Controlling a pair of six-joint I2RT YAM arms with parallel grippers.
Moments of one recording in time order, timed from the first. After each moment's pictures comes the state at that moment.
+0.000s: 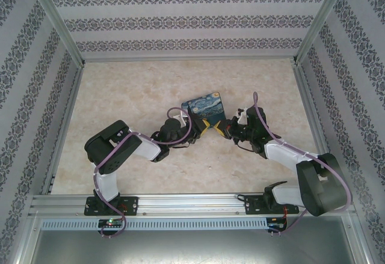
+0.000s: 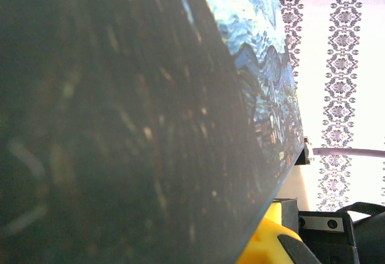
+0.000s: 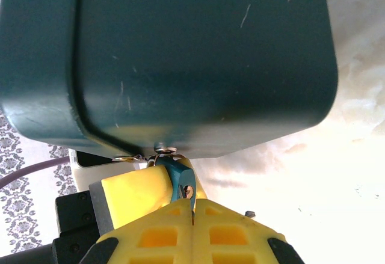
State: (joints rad) left arm -0.75 1.87 0.67 1.01 0.23 -1.50; right arm 0.31 1.29 0.47 0.25 -0.64 1.20
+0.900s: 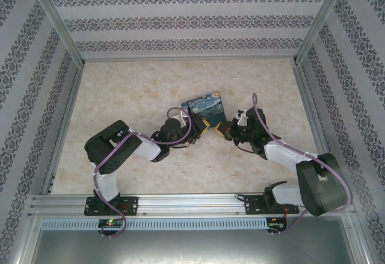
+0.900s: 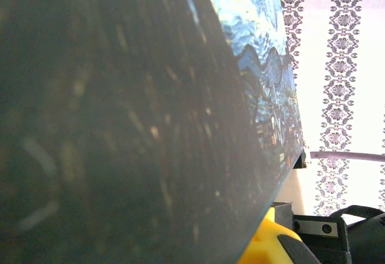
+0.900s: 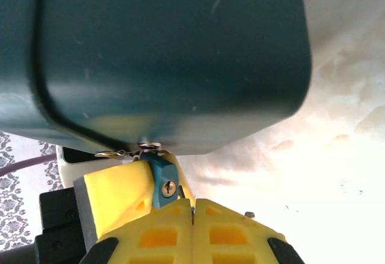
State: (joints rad) left arm -0.75 1.87 0.67 1.01 0.23 -1.51; right arm 0.31 1.29 0.45 0.24 -0.64 1.18
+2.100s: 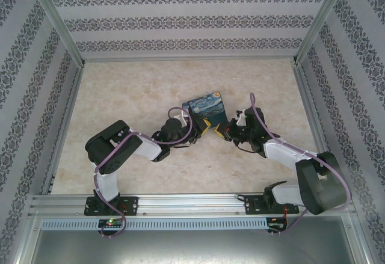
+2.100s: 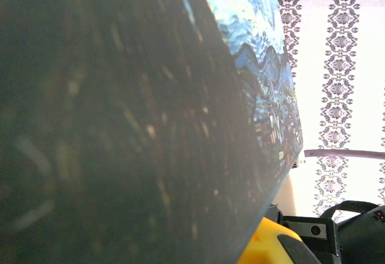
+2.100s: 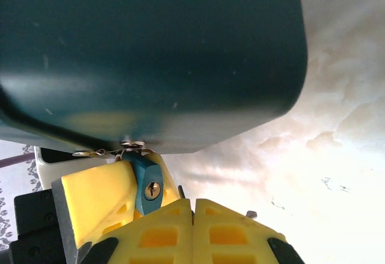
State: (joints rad) left arm -0.75 1.88 0.68 1.01 0.23 -1.51; right arm 0.31 1.30 0.48 0.16 -0.62 1.12
